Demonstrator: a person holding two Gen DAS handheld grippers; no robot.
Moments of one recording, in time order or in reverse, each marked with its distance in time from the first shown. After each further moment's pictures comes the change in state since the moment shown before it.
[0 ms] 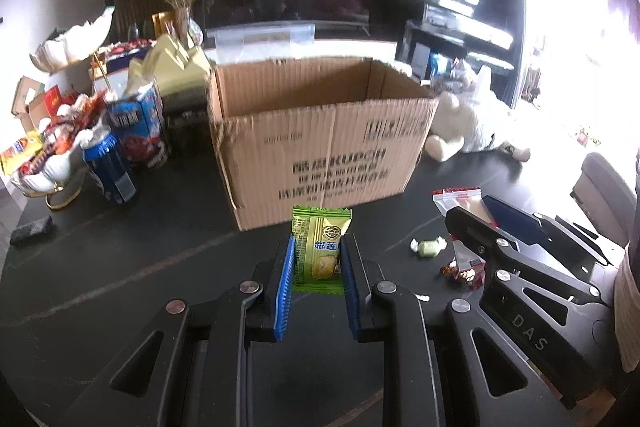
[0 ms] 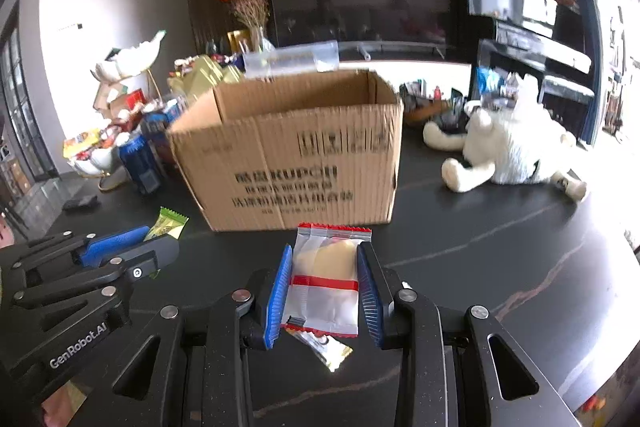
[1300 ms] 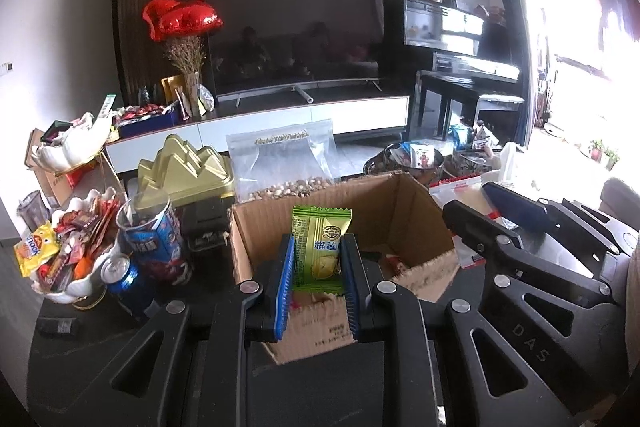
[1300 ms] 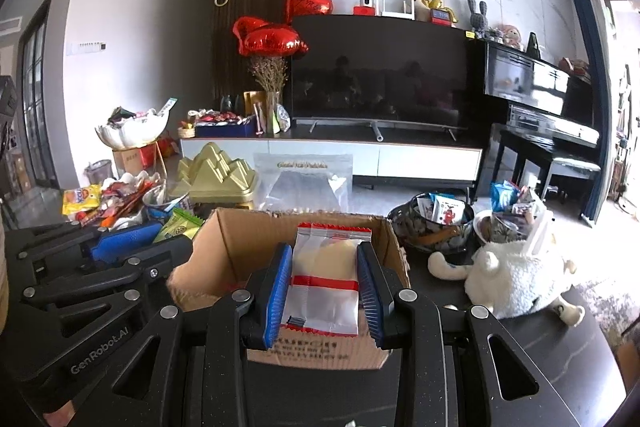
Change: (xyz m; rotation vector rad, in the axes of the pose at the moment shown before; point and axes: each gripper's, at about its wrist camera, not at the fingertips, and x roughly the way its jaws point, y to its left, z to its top) left arm 0.015 0.014 0.112 0.062 -0.178 0.074; right arm 0.025 0.011 0.118 -0.118 -0.199 0.007
